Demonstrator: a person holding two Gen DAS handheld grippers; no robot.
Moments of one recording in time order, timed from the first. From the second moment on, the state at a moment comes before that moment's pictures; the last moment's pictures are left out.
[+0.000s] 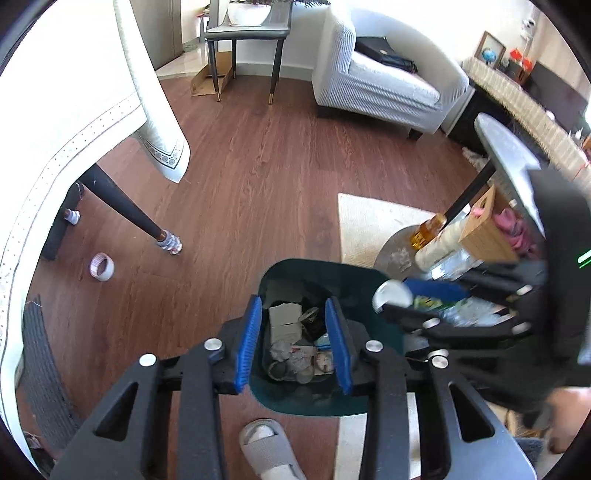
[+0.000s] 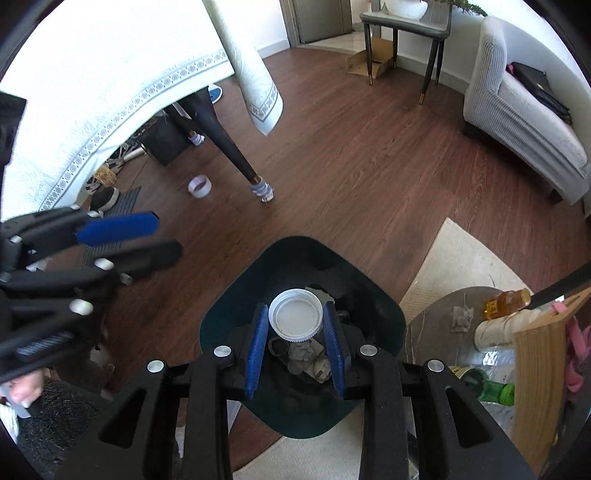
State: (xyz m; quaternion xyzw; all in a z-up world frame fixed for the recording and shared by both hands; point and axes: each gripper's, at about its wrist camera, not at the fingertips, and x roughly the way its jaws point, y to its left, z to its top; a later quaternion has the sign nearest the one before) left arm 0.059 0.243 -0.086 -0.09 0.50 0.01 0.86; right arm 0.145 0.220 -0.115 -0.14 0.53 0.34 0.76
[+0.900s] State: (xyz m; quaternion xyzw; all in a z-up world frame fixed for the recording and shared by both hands) left arm 0.051 0.223 -0.023 -0.09 0.44 -0.01 0.89; right arm 0.123 0.224 -0.204 -0.21 0.61 0.31 0.70
